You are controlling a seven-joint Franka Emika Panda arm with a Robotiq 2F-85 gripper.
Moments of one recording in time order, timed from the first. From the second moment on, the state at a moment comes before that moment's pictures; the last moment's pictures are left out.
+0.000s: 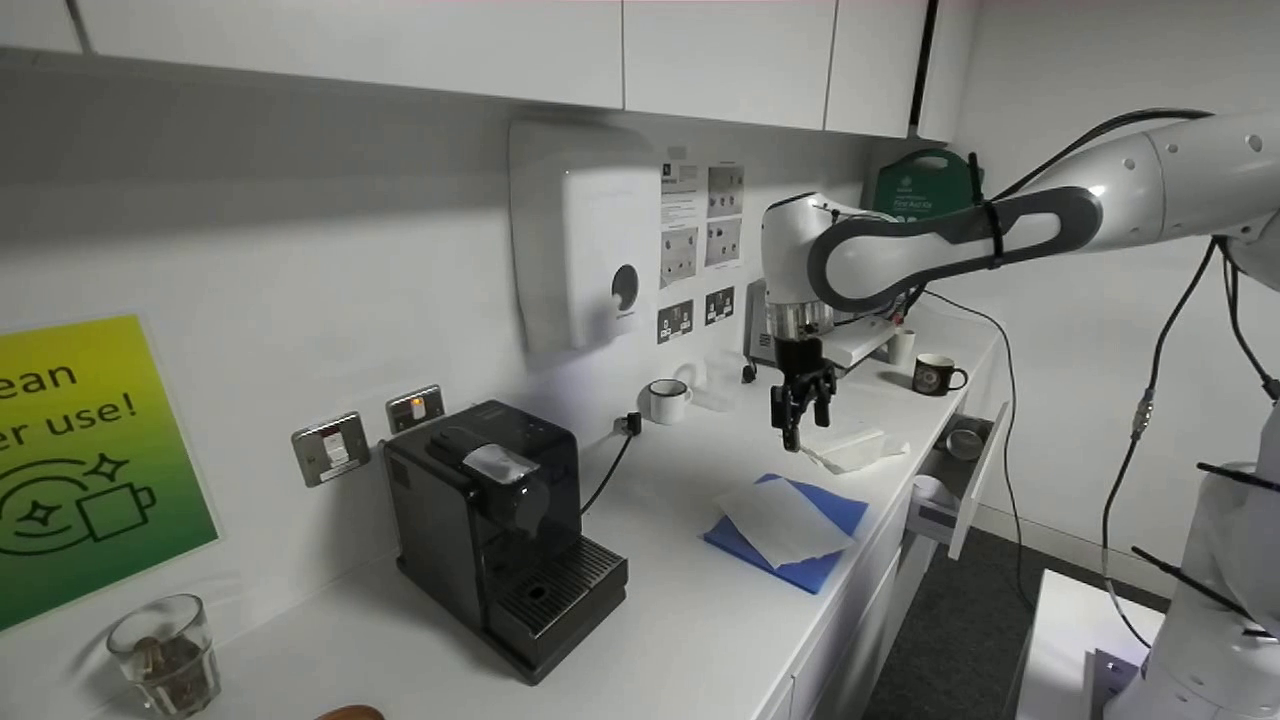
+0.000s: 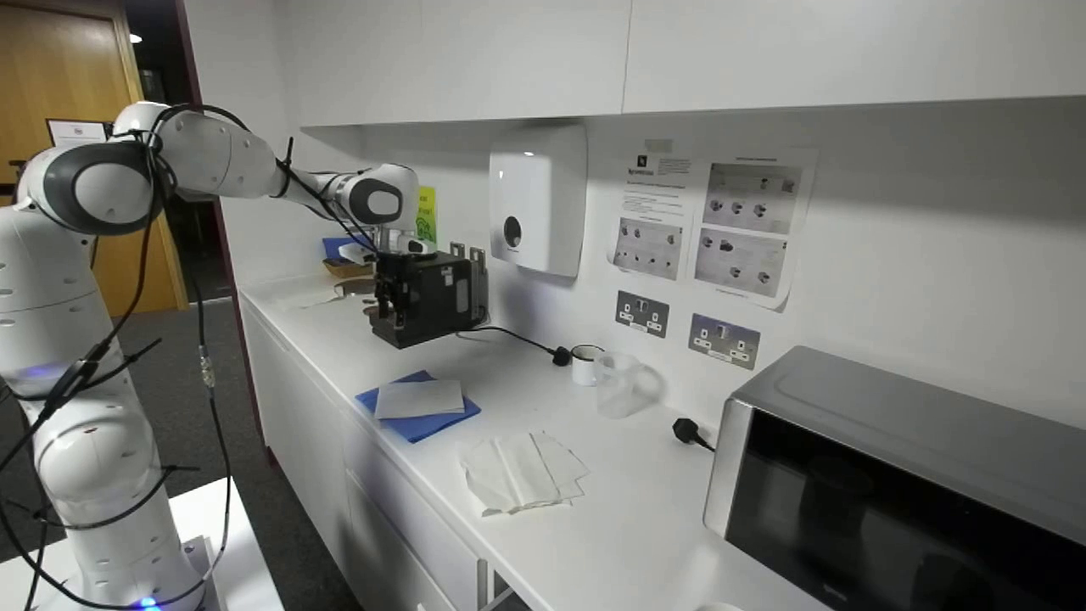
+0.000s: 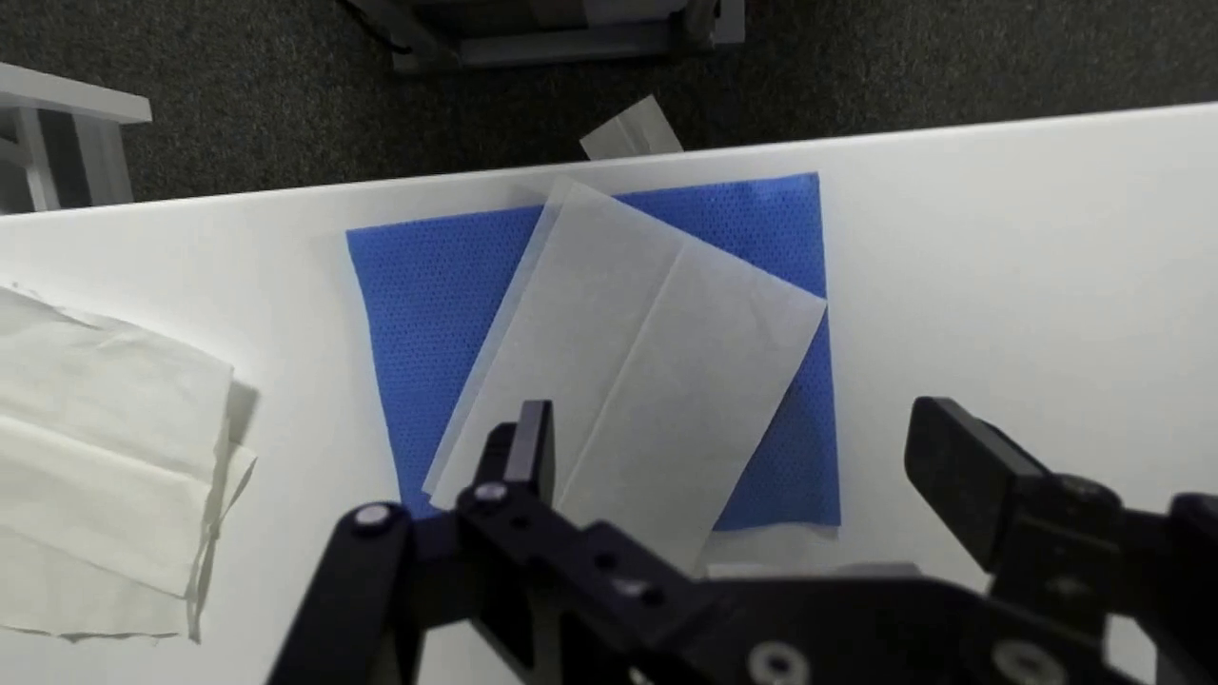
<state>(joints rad) 0.09 -0.06 0.13 -1.94 0.00 1.74 0.30</state>
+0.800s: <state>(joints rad) -0.03 -0.17 -0.03 -2.15 0.00 2.02 0.26</state>
